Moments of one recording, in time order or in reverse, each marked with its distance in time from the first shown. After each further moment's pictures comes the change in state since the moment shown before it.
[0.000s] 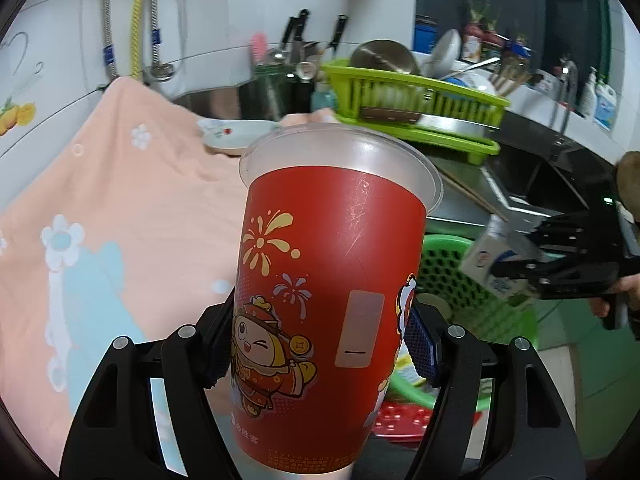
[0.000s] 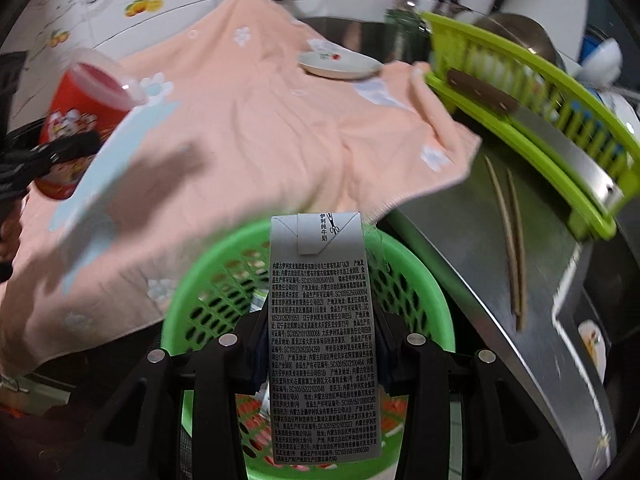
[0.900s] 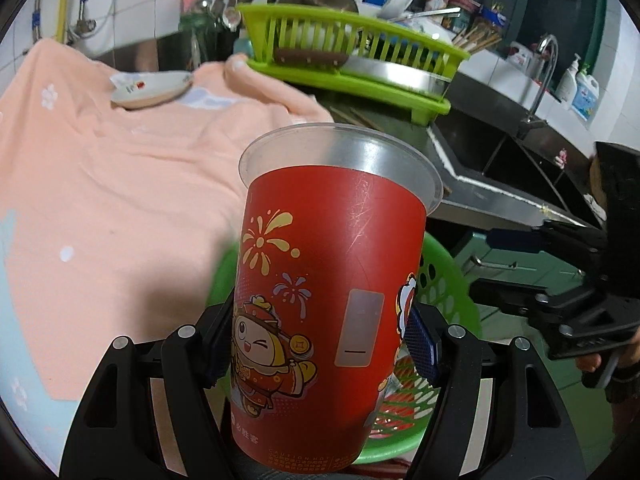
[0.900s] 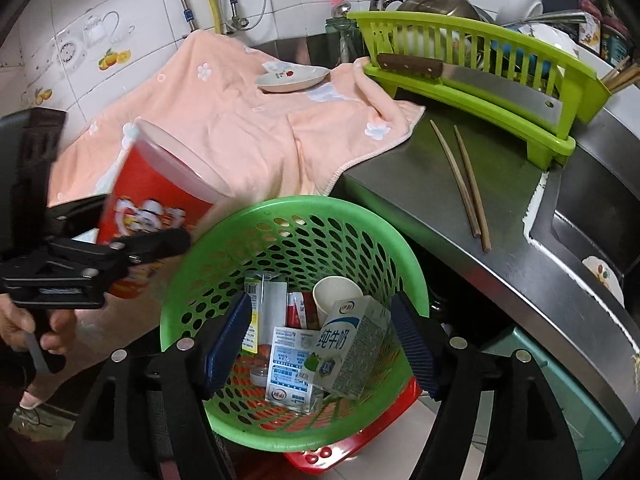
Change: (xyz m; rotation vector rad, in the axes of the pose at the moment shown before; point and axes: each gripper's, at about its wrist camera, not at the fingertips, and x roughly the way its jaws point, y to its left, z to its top) left arm 0.087 -0.099 -0.018 -0.042 0.137 -0.162; right arm -0.033 -0.035 -0.055 0.185 -0.095 0.017
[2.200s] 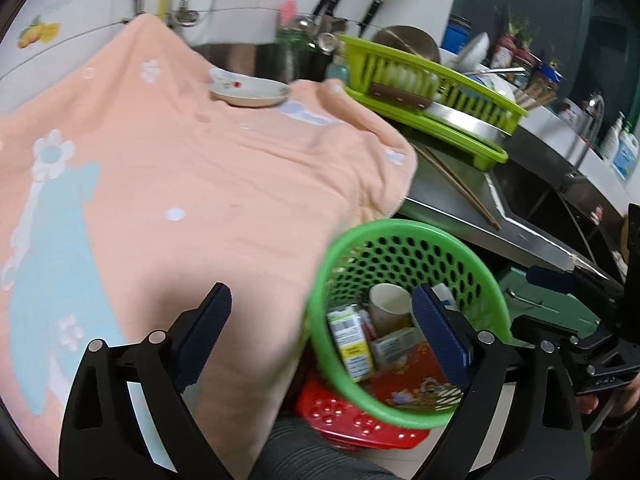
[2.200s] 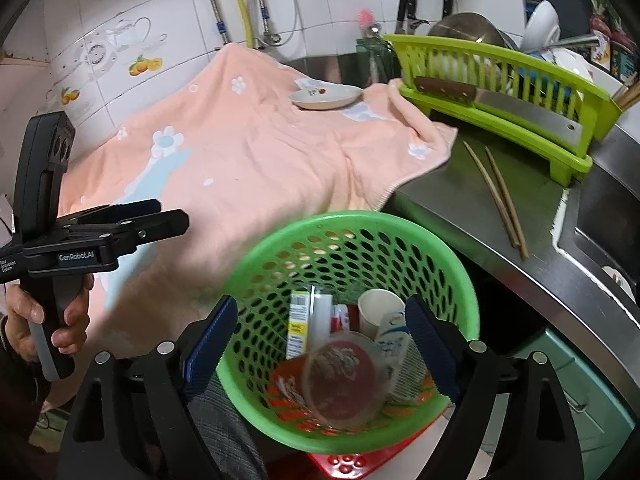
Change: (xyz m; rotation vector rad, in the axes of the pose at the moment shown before) left arm -0.073 0.064 -0.027 -0.182 -0.112 0.172; right arm -0.011 0.051 -0.002 -0.030 -0.074 0.055
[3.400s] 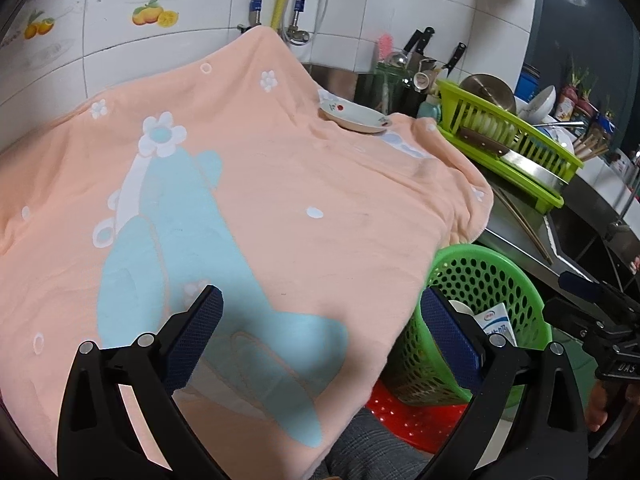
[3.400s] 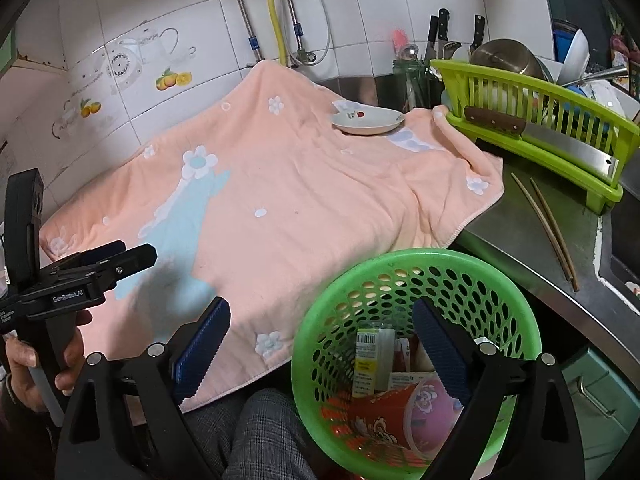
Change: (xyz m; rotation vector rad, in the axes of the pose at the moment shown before) left arm -0.067 0.074 -0.019 -0.144 -0.085 0.203; right arm 0.010 0.068 0.029 0.002 -0.065 0.050
